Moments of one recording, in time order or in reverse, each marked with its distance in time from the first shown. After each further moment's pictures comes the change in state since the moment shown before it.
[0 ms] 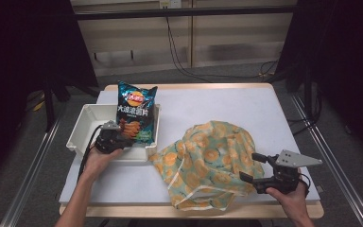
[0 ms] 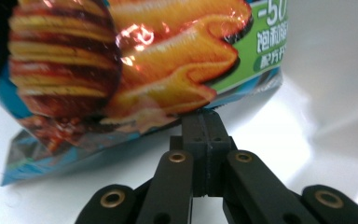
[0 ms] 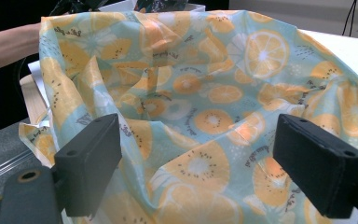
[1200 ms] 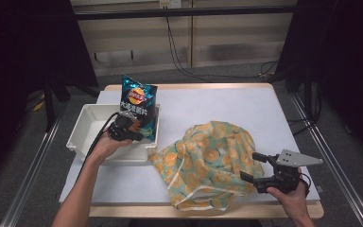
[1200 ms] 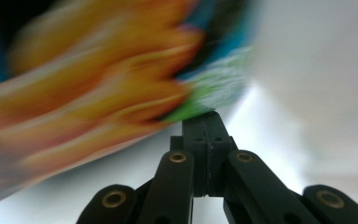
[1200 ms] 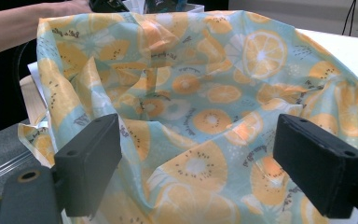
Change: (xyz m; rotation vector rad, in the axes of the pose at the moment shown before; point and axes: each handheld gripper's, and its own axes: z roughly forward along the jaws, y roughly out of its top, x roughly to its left) left arm -0.008 0.053 0.026 0.214 -0.117 0.193; right arm -0.002 0.000 -0.001 0.000 -0.001 0.003
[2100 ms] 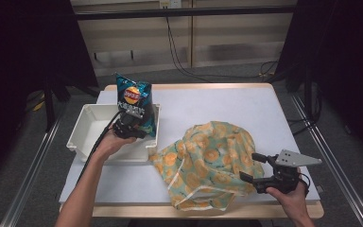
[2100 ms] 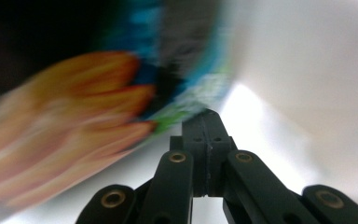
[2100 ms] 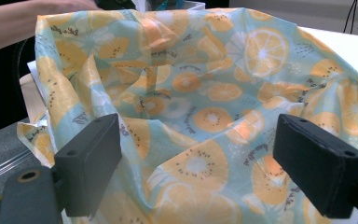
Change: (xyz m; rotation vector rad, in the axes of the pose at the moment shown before) left arm -0.005 0.014 0.006 0.019 0.060 0.005; right arm 0.000 -0.001 0.002 0.008 0.004 0.001
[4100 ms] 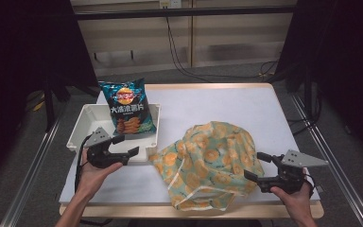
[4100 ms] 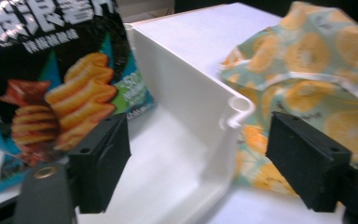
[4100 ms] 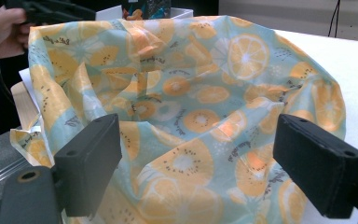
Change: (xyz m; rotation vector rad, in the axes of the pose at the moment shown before) left arm -0.081 -0.082 -0.074 -0.551 0.125 -0.160; right arm -0.004 -0.001 -0.010 -0.024 -0.036 0.017
